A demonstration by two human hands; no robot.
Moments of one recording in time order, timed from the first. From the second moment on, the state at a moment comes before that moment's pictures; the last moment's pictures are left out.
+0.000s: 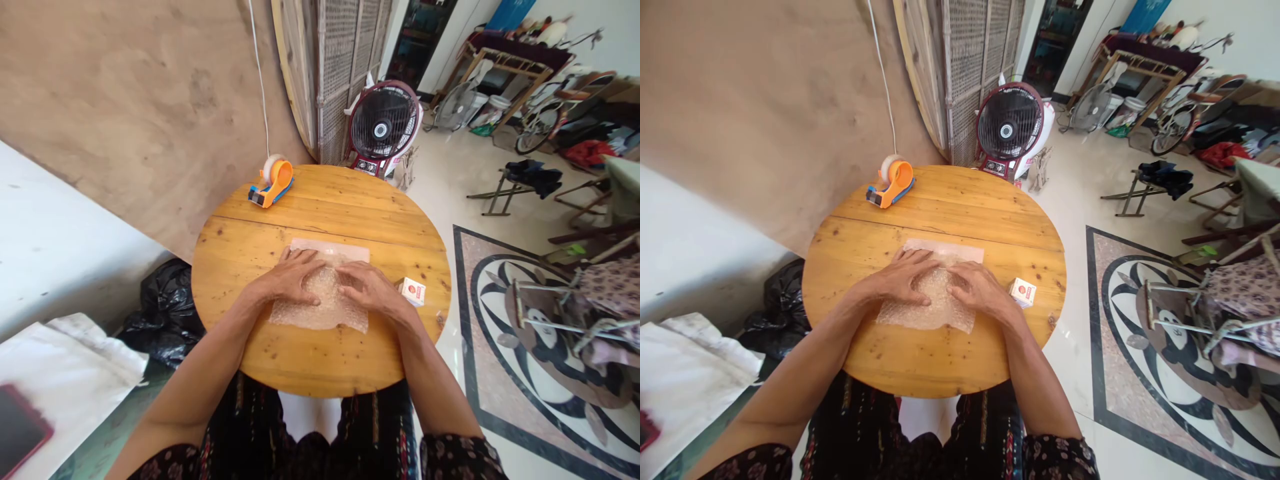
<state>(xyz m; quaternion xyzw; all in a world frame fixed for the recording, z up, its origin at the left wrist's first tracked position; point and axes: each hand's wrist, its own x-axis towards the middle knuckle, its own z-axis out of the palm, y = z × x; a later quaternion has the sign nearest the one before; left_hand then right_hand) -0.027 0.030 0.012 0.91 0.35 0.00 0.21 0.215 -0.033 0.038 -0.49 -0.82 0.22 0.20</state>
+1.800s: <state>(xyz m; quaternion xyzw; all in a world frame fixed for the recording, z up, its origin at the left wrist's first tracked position) -0.027 0.027 0.013 0.92 0.33 0.05 0.18 0.184 -0.042 0.073 -0.37 -0.79 0.47 0.15</state>
